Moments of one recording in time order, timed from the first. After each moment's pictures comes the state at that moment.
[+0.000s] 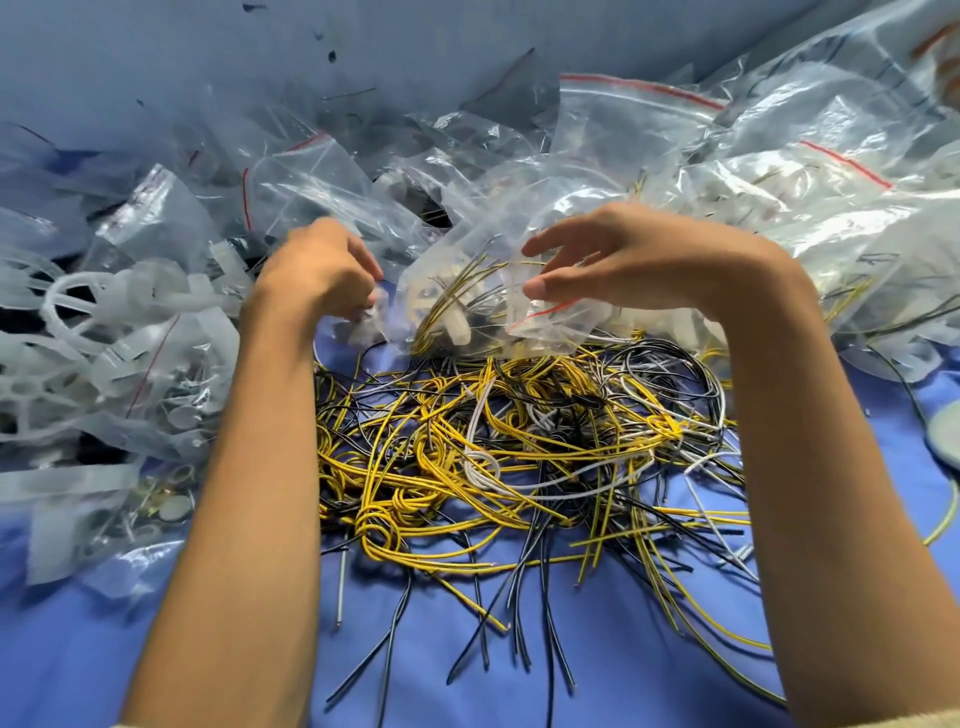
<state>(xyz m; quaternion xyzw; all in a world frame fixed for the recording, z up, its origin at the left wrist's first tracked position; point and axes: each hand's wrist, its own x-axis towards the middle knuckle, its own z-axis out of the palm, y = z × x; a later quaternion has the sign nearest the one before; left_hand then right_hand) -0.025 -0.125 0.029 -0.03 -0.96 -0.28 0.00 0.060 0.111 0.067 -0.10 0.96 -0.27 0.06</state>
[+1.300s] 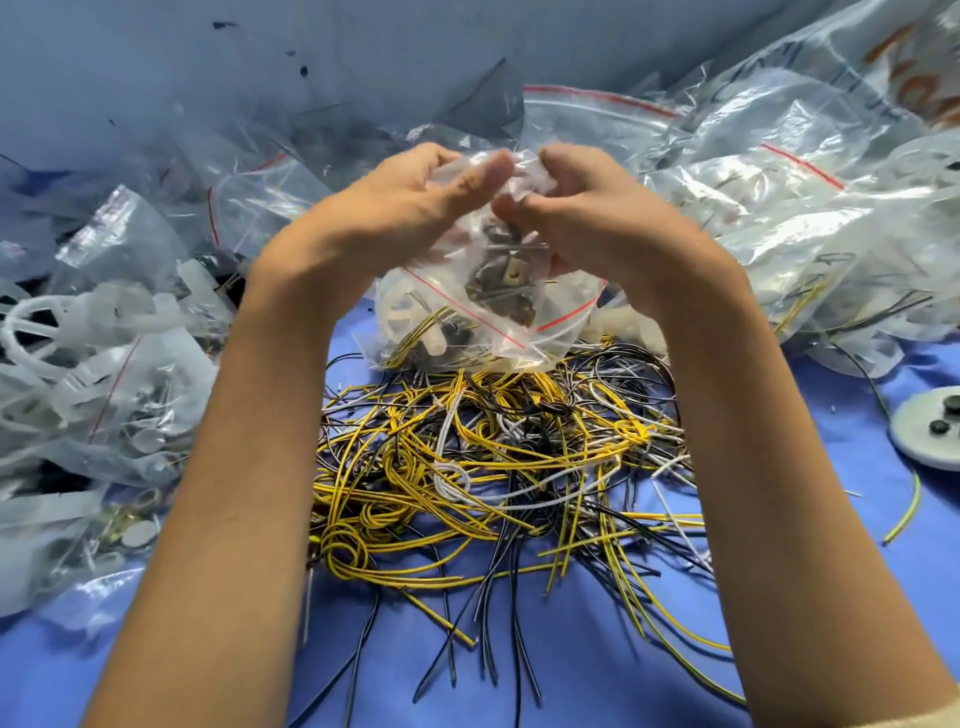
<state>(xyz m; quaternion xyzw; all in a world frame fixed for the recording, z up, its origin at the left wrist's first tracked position) 0.021 -0.057 0.078 -0.25 -0.81 -0.52 -0.07 0.052 0.099 0.072 -0.07 0.87 -0.49 -0.10</state>
